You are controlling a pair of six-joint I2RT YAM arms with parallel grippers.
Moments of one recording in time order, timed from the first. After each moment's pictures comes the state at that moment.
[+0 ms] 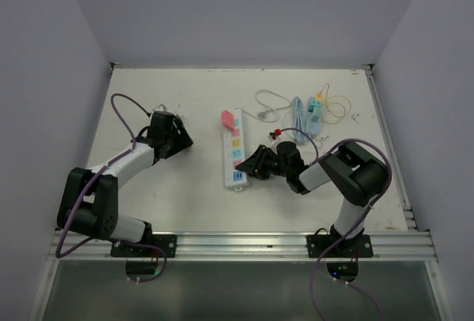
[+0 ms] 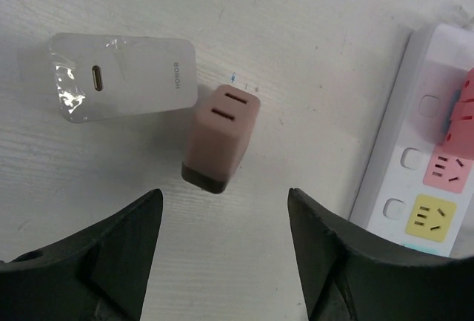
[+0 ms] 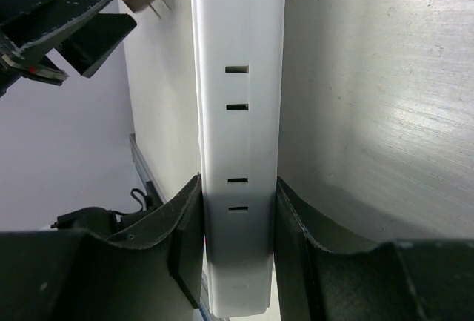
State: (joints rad) left arm -0.24 1.43 0.75 -0.19 -0.07 -0.72; right arm 0.61 1.80 0.48 0.84 -0.39 1.11
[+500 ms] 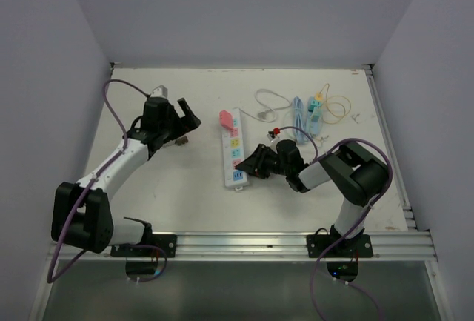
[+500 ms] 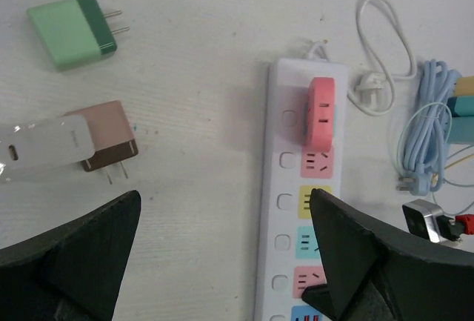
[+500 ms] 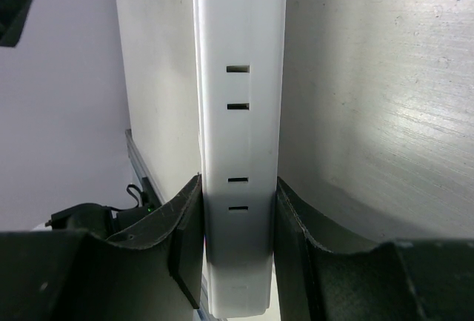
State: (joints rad) left arm -0.24 1.32 0.85 -0.20 0.02 -0.67; right arm 0.61 1.80 0.50 0.81 -0.41 1.08
